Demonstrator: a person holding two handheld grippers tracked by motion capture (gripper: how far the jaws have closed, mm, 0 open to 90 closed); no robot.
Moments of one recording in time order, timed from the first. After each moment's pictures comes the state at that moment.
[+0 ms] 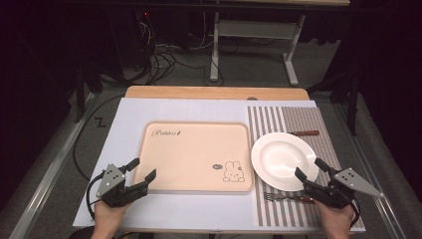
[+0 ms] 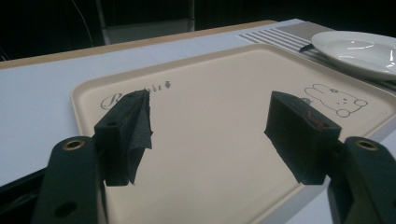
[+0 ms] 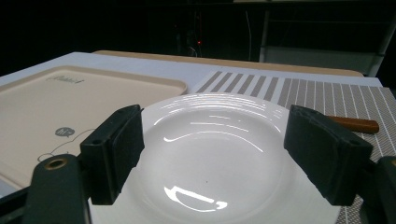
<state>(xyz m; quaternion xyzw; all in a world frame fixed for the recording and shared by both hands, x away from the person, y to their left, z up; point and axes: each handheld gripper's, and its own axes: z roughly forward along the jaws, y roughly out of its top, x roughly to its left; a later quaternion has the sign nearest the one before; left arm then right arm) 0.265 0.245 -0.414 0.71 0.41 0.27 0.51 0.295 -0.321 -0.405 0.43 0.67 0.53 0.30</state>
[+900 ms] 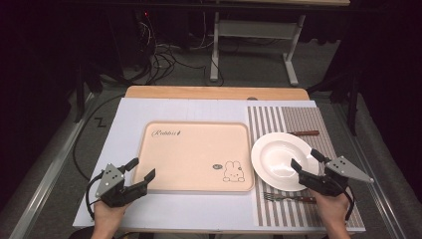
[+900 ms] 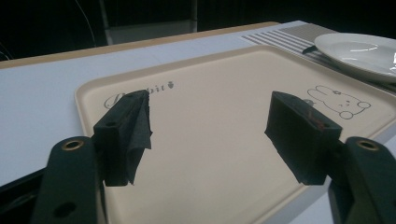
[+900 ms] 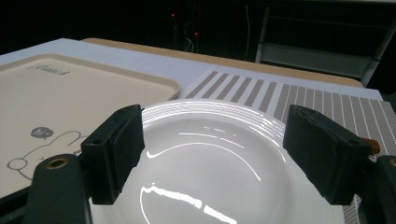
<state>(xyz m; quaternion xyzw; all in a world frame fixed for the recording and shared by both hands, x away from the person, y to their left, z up) 0.265 0.246 -0.415 0.70 0.41 0.27 0.51 0.320 -0.312 -0.397 0.42 0.69 0.50 0.31</state>
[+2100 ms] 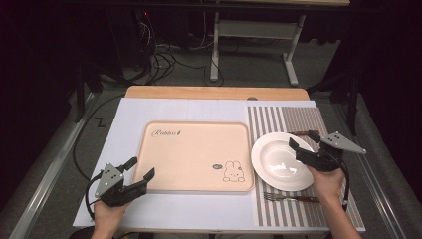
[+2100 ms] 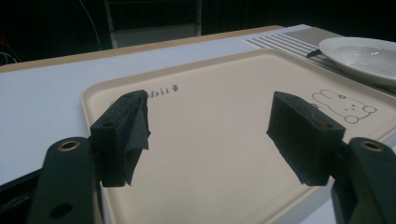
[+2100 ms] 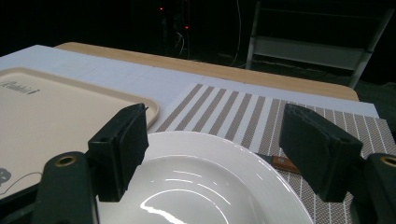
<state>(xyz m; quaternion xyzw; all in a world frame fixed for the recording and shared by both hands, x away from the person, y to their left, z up) 0.265 0.247 -0.414 0.70 0.42 0.28 0.51 0.374 -0.305 -0.373 0.44 0.69 0.48 0.31</state>
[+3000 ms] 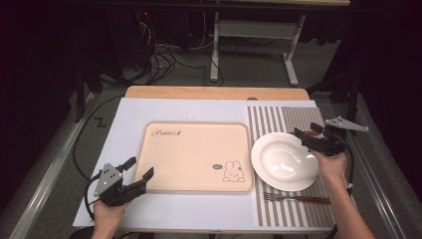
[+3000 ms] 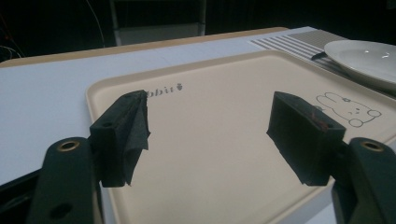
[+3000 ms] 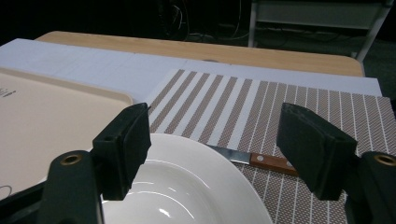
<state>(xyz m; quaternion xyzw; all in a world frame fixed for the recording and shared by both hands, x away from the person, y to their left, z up) 0.266 0.249 -0.415 0.69 0.43 0.28 0.51 0.422 -0.329 -0.367 0.48 0.70 0.46 0.25</state>
